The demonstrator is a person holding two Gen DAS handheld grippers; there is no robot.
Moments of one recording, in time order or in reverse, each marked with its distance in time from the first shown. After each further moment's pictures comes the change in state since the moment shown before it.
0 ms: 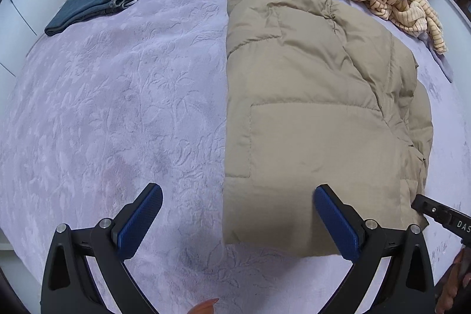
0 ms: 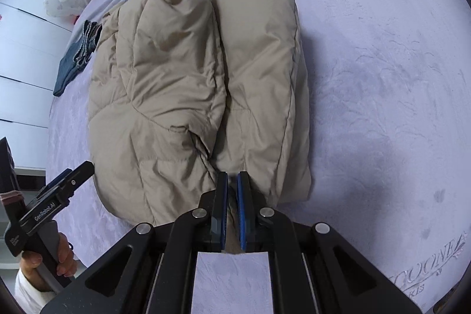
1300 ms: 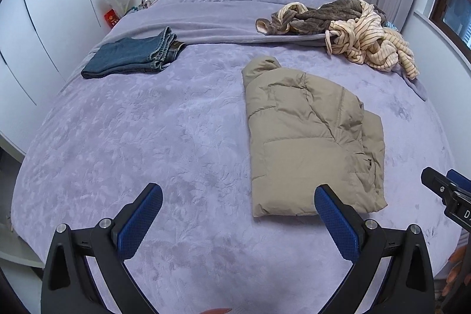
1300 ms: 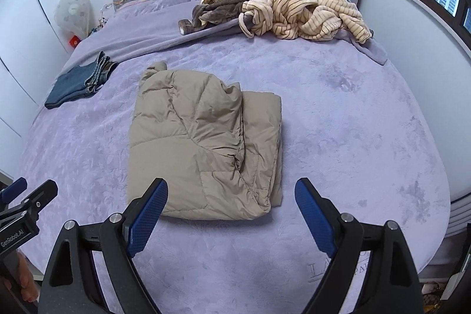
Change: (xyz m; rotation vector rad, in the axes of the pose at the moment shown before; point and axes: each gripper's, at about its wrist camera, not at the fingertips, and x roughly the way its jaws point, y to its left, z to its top) left arm -0.170 0.033 -0.042 0.031 -0.263 0.012; right arm -0.150 0.110 -0.067 -0.136 -0.409 -0.269
